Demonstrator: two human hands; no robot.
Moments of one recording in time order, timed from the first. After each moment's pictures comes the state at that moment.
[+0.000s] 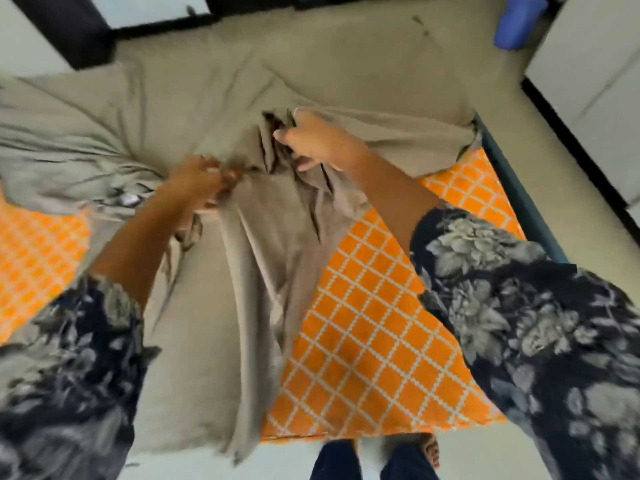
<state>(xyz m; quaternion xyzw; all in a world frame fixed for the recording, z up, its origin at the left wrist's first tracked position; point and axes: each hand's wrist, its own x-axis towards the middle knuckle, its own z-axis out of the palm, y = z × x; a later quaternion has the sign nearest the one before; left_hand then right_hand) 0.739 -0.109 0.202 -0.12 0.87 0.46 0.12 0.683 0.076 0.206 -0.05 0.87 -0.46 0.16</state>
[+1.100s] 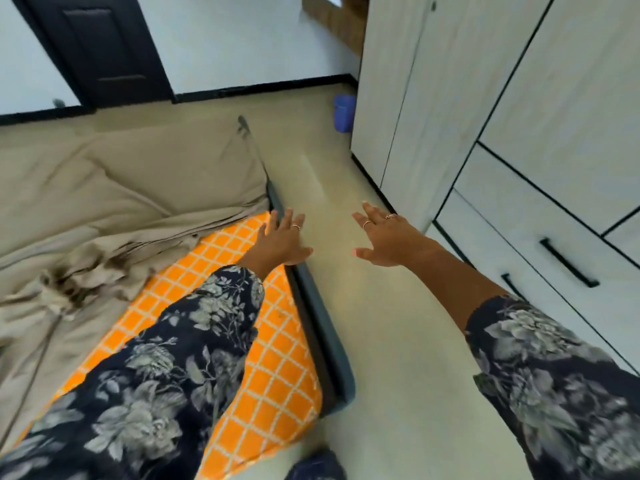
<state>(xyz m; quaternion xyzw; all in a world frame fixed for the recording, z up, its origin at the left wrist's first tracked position) 0.804 0.547 0.207 0.19 0.97 0.05 0.17 0.874 0.748 0.232 -0.04 0.99 0.02 0.11</state>
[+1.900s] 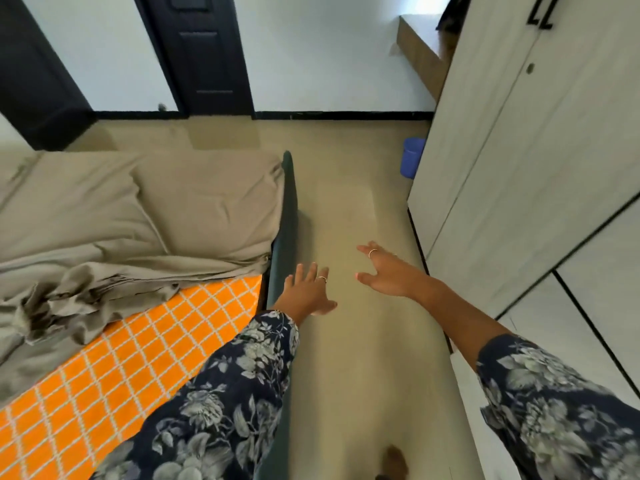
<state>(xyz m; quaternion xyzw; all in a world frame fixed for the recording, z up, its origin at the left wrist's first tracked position) 0.576 0.780 0.178 0.04 0.96 0.07 0.26 0.551 0.957 0.205 -0.12 0.95 -0.21 0.20</state>
